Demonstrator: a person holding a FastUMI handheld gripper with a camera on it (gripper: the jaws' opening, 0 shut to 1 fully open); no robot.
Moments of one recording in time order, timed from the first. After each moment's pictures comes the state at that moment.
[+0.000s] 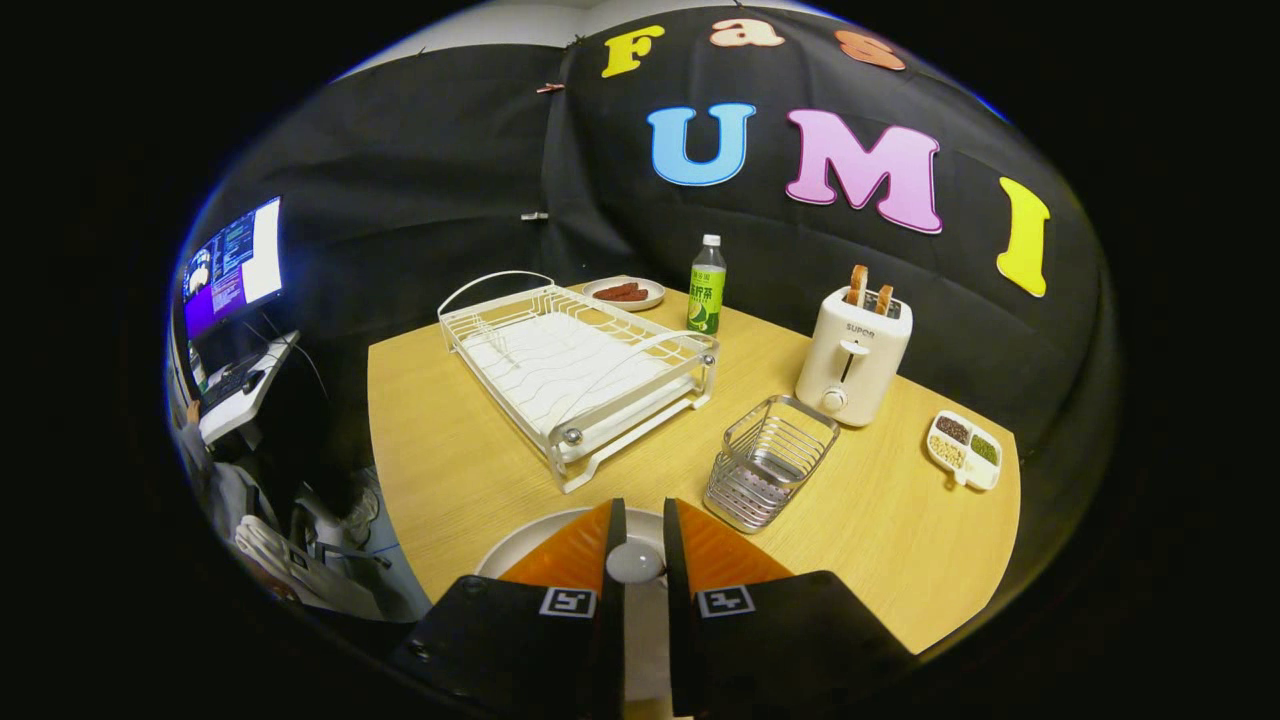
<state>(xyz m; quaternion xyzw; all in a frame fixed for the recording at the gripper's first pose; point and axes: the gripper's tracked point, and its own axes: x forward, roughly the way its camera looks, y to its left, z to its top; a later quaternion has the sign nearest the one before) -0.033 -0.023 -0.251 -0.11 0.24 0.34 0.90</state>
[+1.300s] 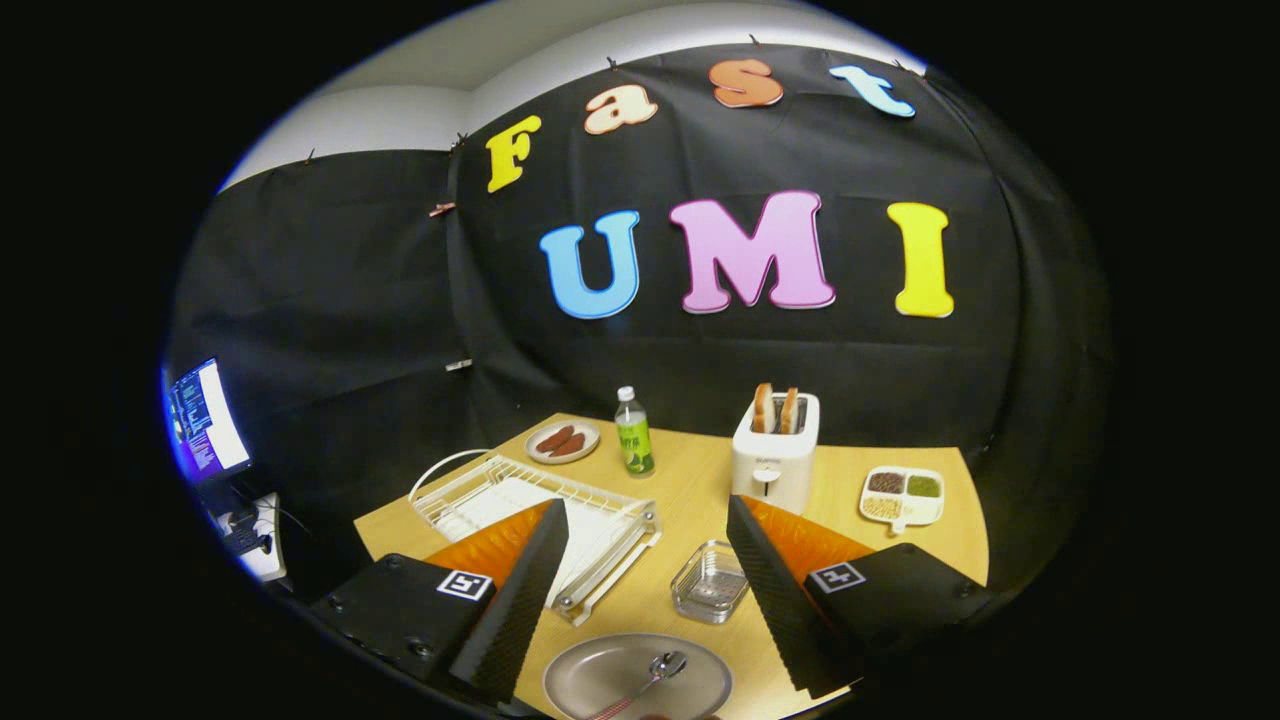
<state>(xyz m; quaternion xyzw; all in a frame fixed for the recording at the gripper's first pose) 0.019 -0.034 -0.048 0.02 0.11 0.22 0.97</state>
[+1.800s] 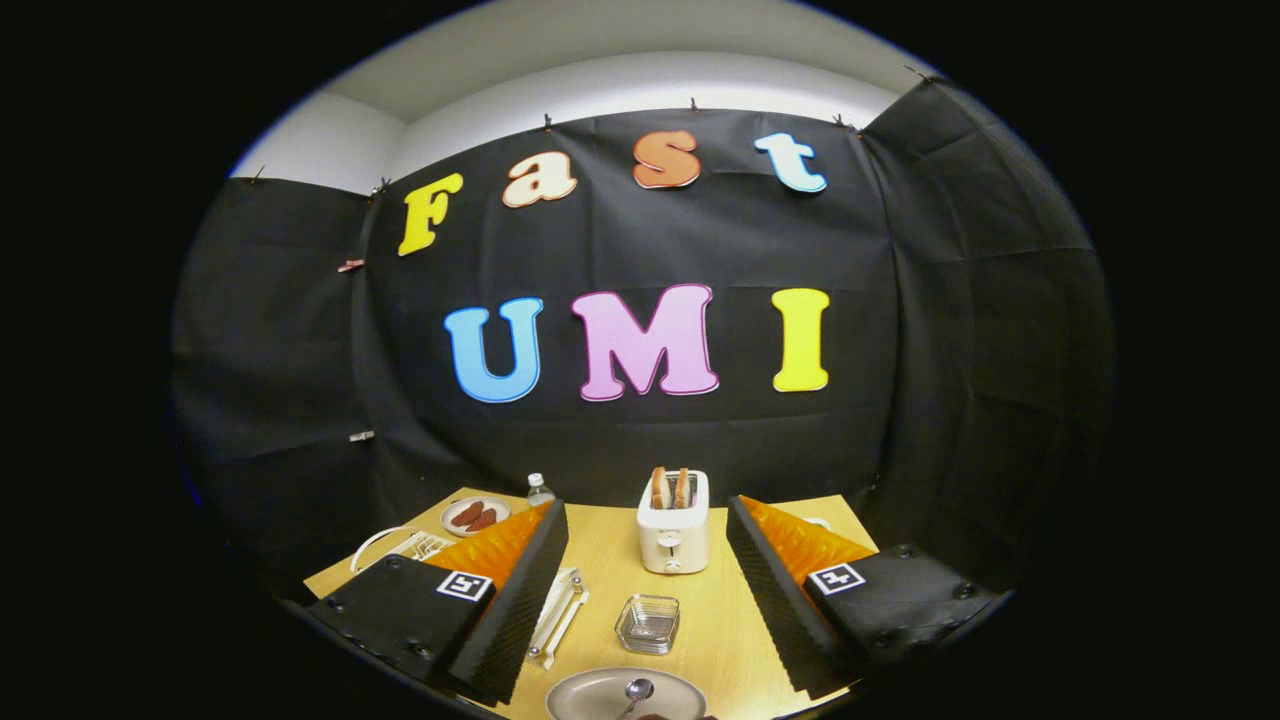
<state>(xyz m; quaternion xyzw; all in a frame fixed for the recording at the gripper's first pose) -0.009 -0.074 0.043 0.04 0.03 0.04 1.00</state>
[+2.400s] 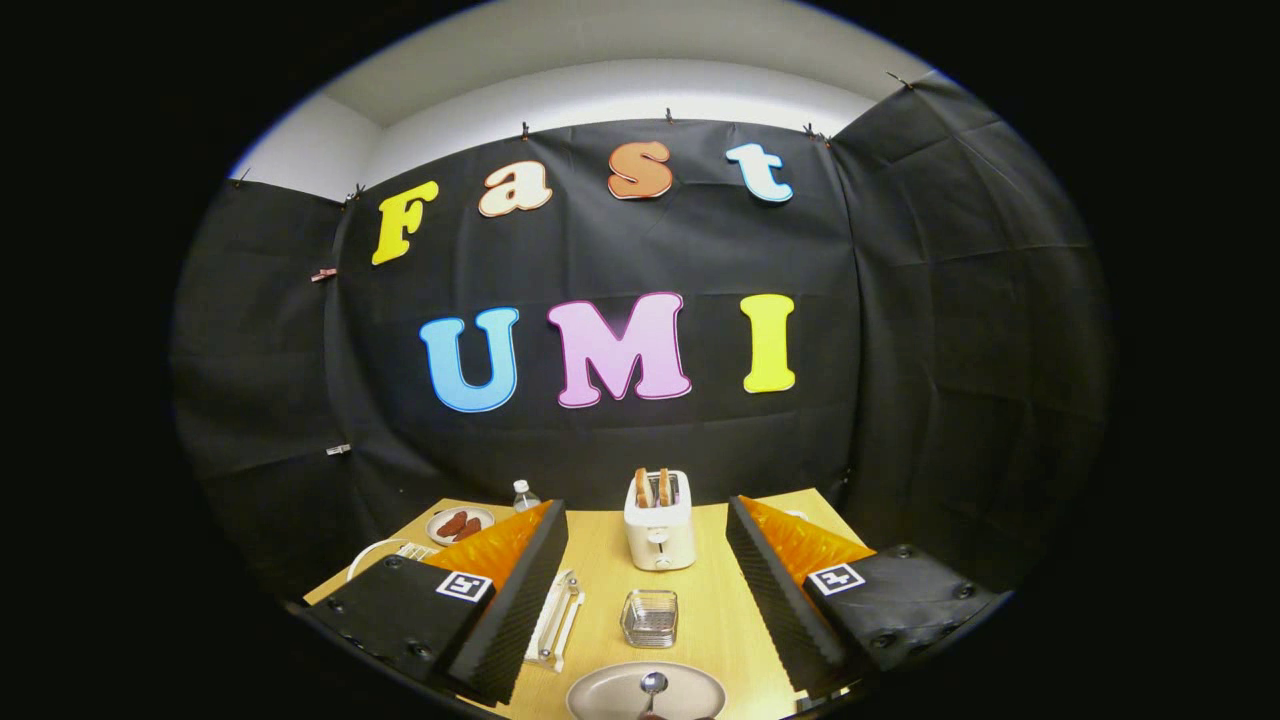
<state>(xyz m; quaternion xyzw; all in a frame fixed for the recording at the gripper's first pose) -0.033 -0.055 0.041 0.04 0.03 0.00 1.00</state>
